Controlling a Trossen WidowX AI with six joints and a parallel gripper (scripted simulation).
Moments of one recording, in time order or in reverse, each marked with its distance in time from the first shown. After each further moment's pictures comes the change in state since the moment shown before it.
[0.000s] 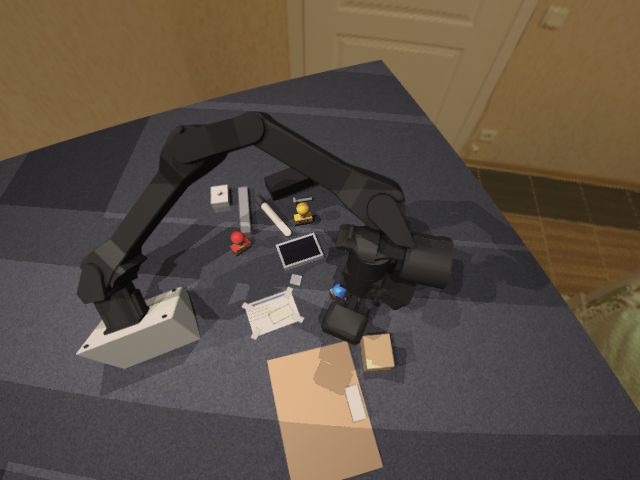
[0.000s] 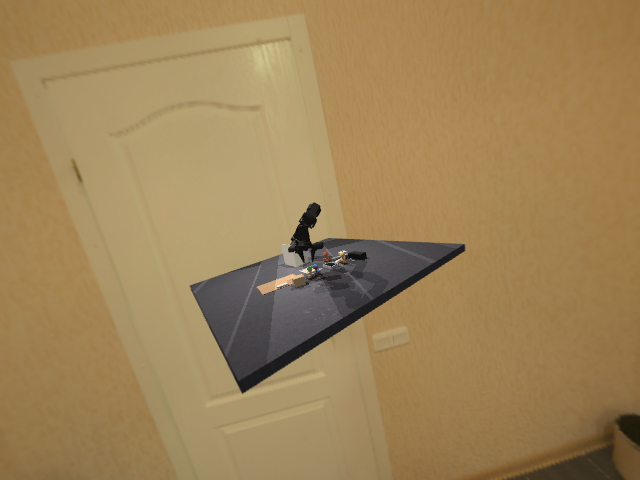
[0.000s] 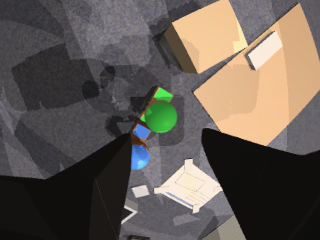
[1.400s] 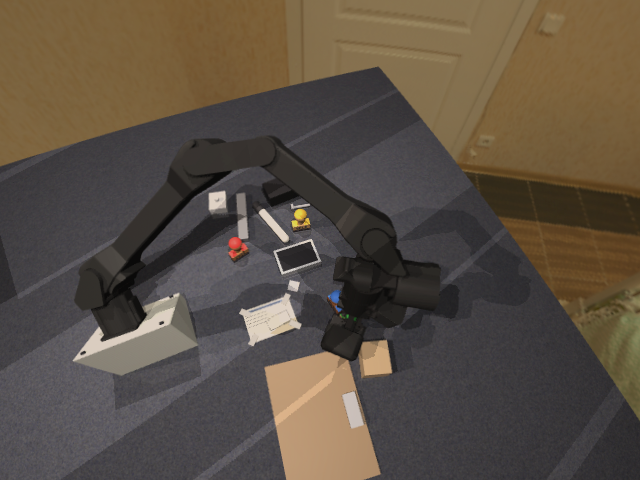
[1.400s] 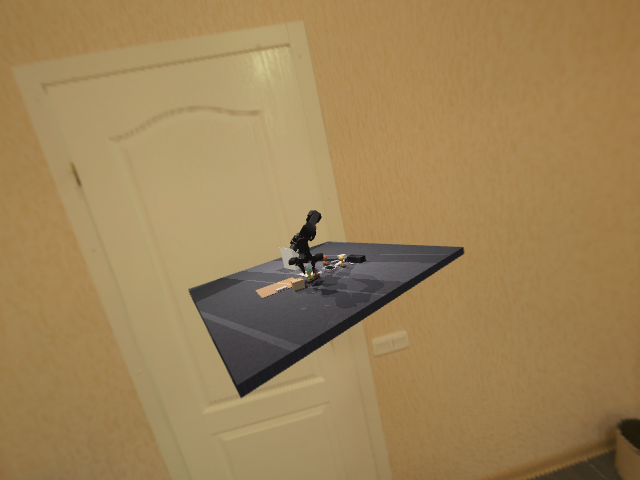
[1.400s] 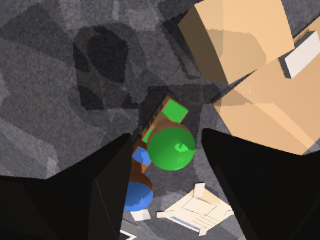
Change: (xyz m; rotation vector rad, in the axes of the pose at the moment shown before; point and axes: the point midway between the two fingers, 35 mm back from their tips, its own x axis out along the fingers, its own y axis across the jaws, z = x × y) arm 0.049 0.000 0.003 -0.020 0.025 0.046
